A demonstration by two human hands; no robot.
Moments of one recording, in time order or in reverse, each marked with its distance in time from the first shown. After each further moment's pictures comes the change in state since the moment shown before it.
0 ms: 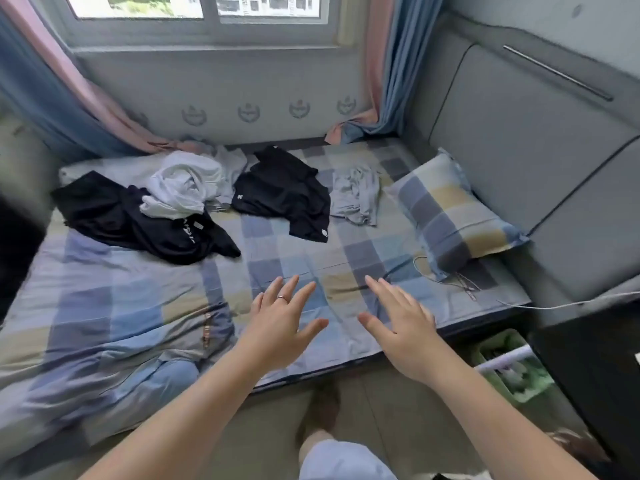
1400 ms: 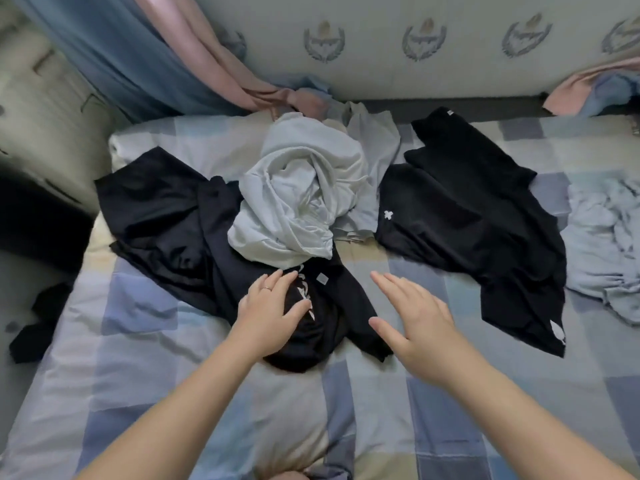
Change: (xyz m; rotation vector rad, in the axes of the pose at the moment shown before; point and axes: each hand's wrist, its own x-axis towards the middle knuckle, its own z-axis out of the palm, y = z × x) left_hand 0.458 -0.661 -0.021 -0.234 0.008 -0.500; right_hand 0.728 -0.248 0.303 -0.116 -0.245 -0.255
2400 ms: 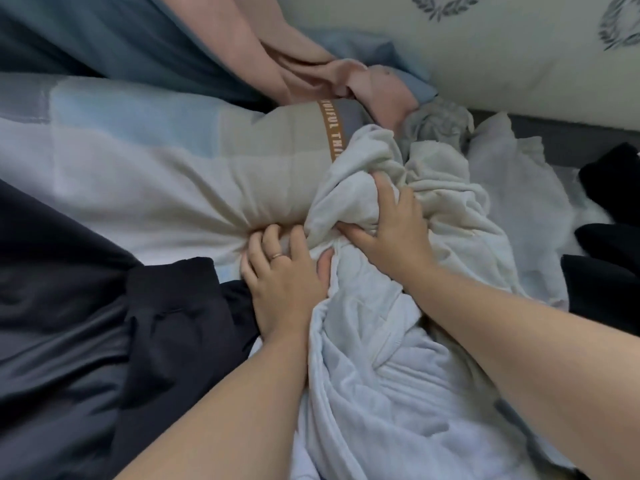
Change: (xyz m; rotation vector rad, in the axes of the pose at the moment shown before) left_hand 0.517 -0.124 0.047 0.123 0.748 -0.072; right_hand 0.650 0.026 0.122 -0.082 0.470 -0.002
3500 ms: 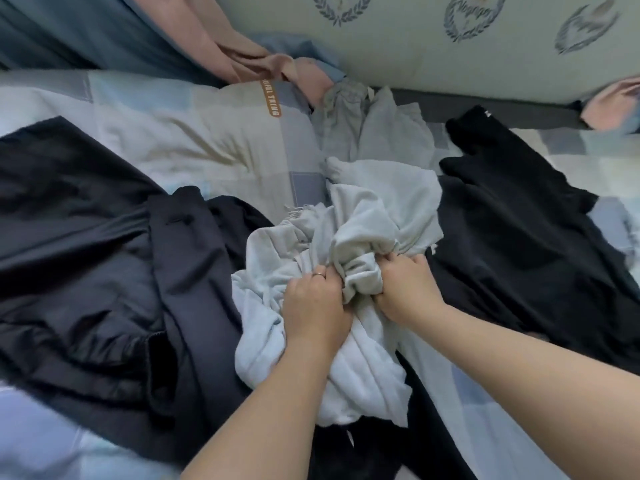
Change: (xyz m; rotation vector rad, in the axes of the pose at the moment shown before) left_hand -0.211 0.064 -0.154 -0.170 -0.309 0.325; right_hand -0.270 0.036 -0.137 -0.450 -0.334 -0.082
